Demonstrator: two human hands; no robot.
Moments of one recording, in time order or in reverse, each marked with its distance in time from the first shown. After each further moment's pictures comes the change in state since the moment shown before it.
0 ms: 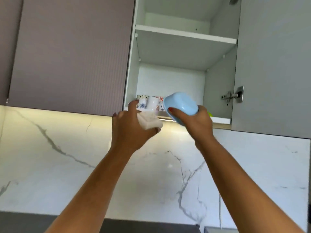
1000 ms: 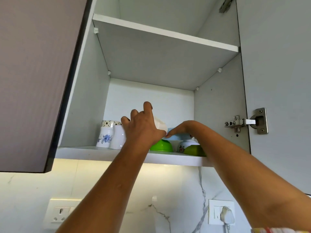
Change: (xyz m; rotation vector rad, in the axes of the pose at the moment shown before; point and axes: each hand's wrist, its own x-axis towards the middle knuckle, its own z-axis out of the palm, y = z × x) left_hand 0.181 0.002 0.218 0.198 -0.040 0.102; right_hand 0.306 0.102 0.060 -0.974 -0.636 0.412
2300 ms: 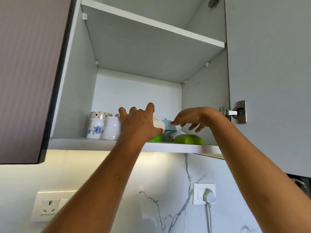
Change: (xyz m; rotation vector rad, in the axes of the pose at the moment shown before) left_hand -0.013 0.011 -0.004 0.133 -0.169 0.170; right_hand -0.086 0.040 -0.021 0.084 0.084 -0.065
